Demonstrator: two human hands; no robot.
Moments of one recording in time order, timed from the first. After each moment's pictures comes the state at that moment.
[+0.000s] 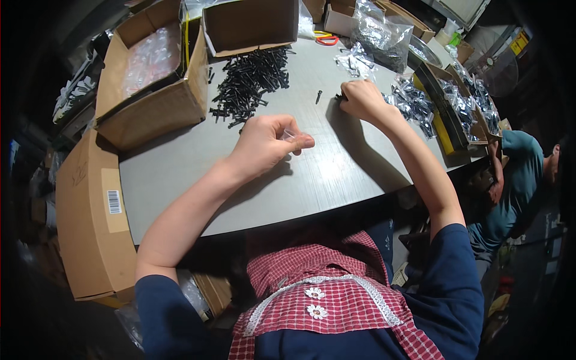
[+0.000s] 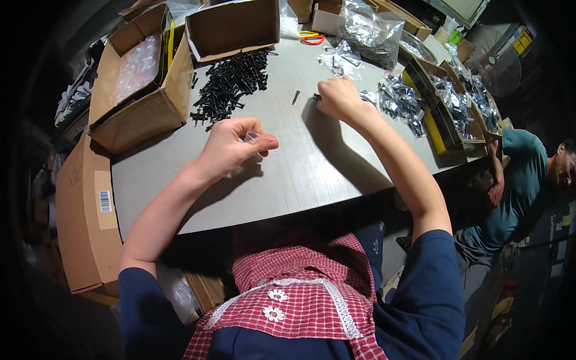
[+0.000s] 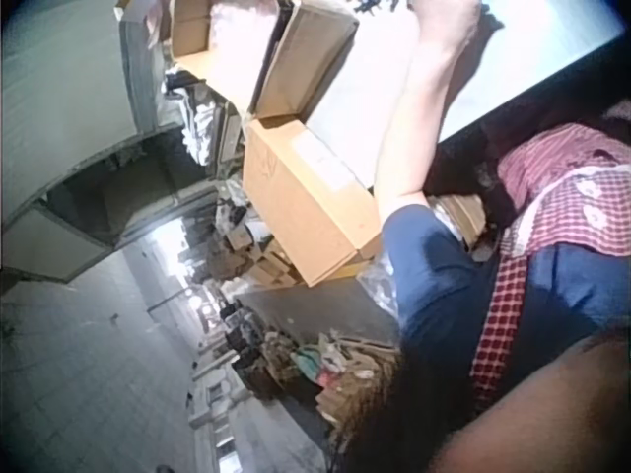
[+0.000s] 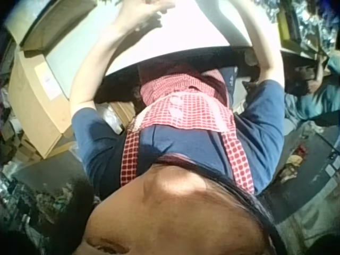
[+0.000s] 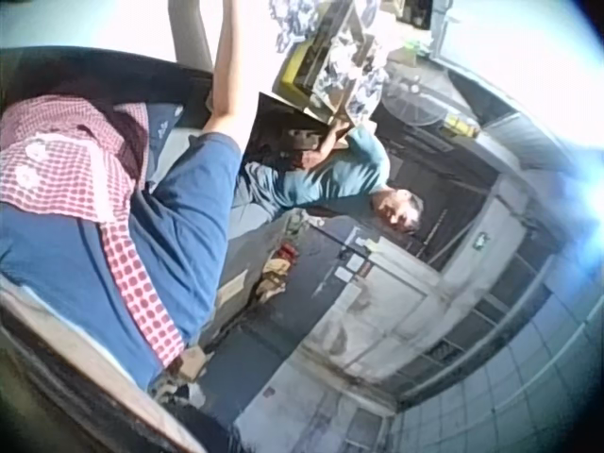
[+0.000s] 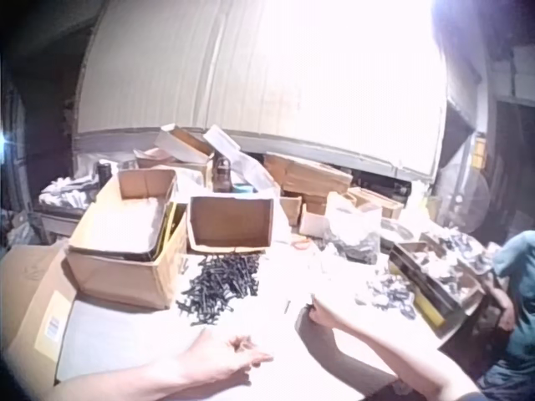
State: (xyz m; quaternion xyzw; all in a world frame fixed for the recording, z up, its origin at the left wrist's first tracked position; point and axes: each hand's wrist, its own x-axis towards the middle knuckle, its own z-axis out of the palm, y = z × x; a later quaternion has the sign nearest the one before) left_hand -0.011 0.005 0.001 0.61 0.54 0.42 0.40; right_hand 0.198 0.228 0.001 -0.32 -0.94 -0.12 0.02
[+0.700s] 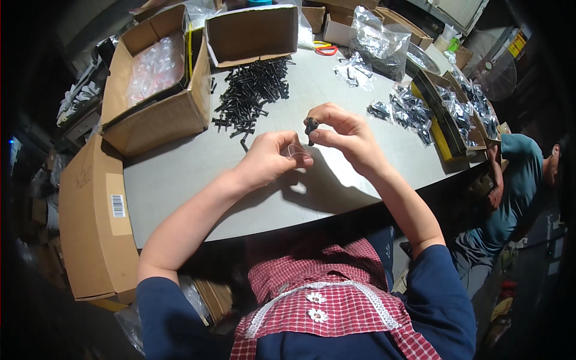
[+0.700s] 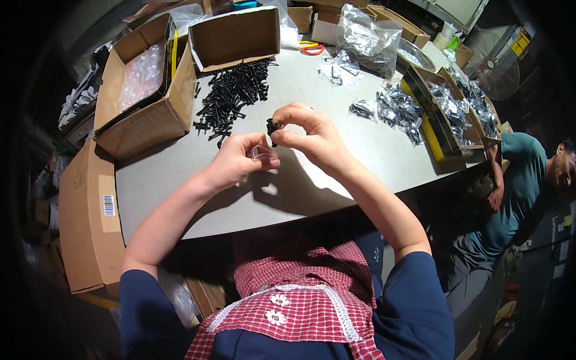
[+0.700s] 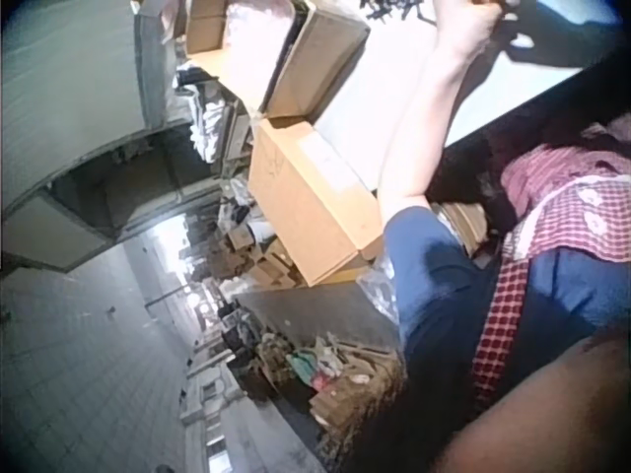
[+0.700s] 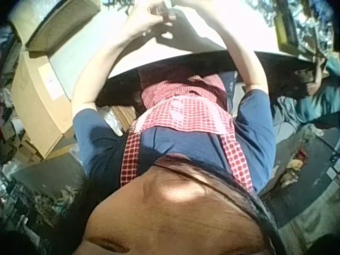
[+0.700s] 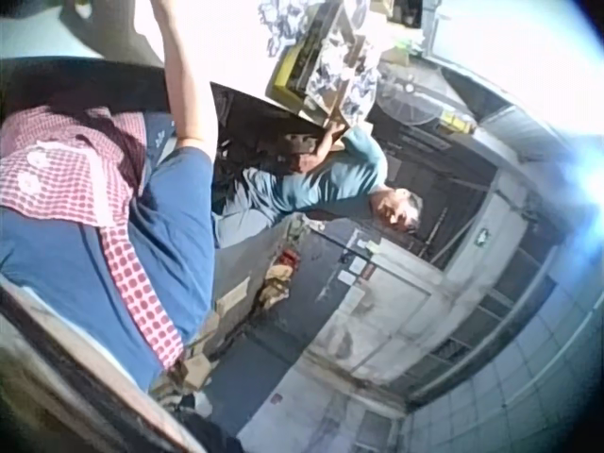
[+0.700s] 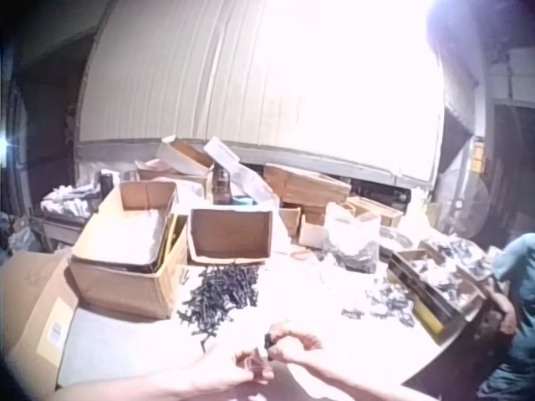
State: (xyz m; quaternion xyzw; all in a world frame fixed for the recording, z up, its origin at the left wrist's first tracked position) left_hand -0.006 0.009 -0.014 0.56 0.48 0.44 0.50; right_hand 0.194 0.108 0.016 -0.16 -0.75 0.56 0.32
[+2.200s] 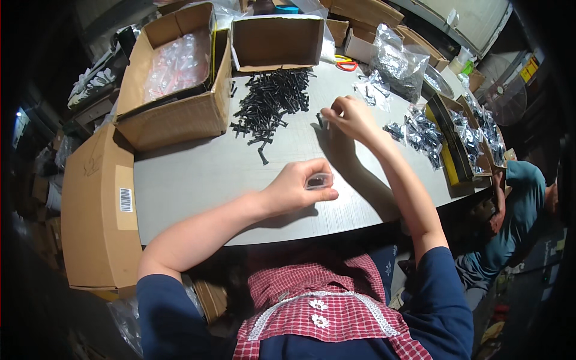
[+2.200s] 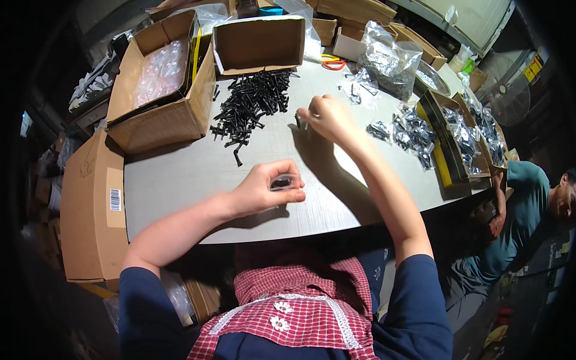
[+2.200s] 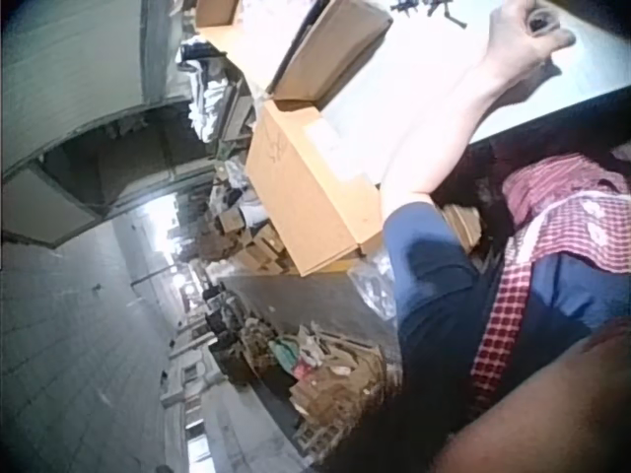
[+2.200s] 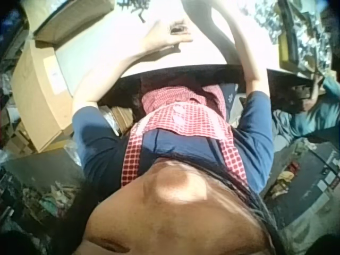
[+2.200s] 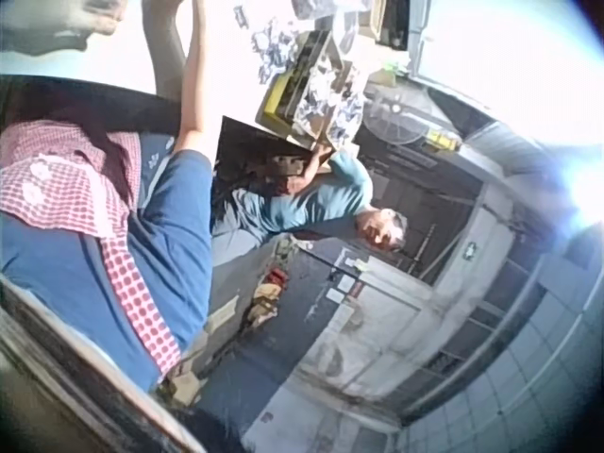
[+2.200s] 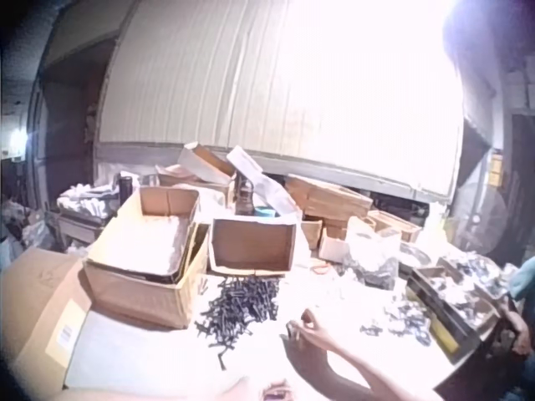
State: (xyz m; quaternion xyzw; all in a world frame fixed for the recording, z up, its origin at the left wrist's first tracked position) left_hand 0.012 -0.002 -0.029 0.63 0.42 0.46 0.46; right_hand 0.151 0.221 -0.006 -0.34 -0.92 0.09 0.19
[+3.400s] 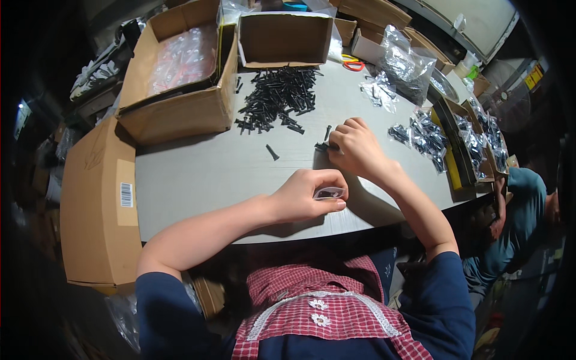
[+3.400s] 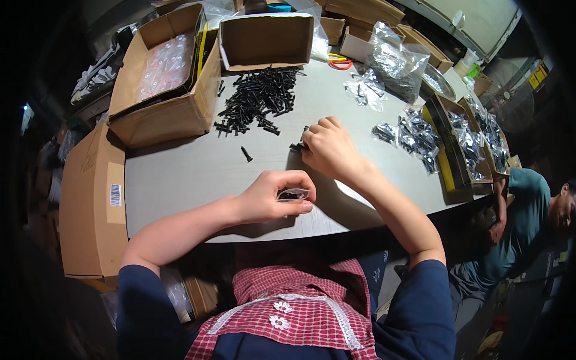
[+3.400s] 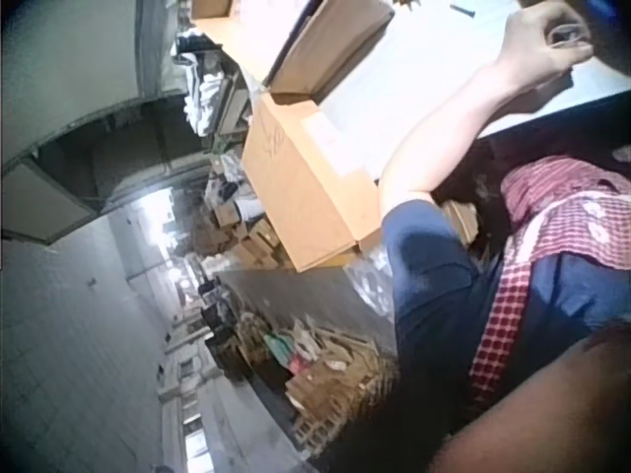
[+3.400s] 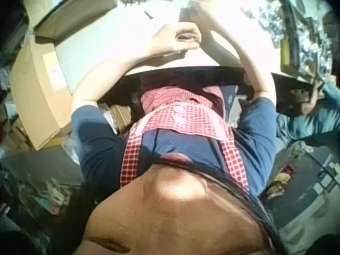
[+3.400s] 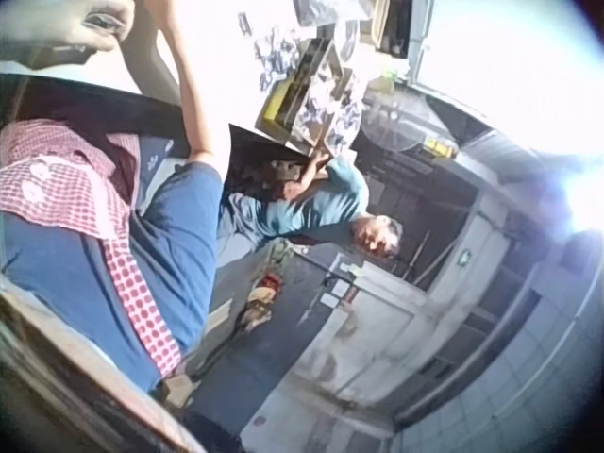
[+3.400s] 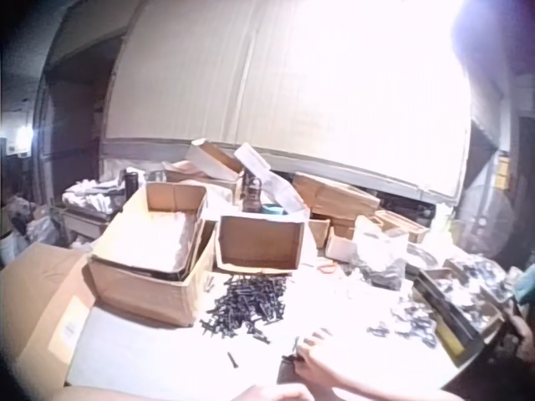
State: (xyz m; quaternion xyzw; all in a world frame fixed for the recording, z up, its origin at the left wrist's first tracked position) left_hand 0.017 -0.012 -0.026 0.68 0.39 0.44 0.44; right_hand 0.167 0.143 0.005 -0.16 -0.98 -0.05 0.12
